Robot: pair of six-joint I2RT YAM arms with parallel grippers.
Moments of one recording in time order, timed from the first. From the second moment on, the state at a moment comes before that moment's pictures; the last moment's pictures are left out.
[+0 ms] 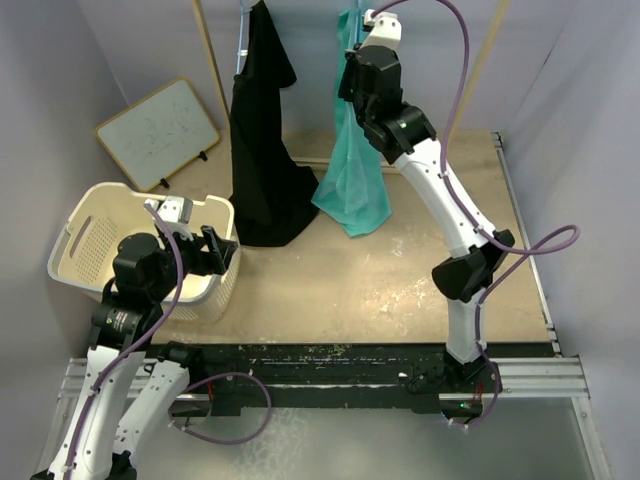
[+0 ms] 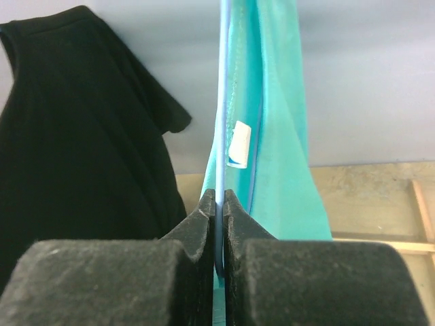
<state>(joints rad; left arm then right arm) -0.22 0.56 0.85 -0.61 0.17 -0.25 0.59 2.01 2.40 -0.48 0.52 0.24</state>
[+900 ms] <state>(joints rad) -0.22 0.51 0.84 -0.54 0.29 -0.26 0.49 1.48 1.97 -0.47 0.27 0.12</state>
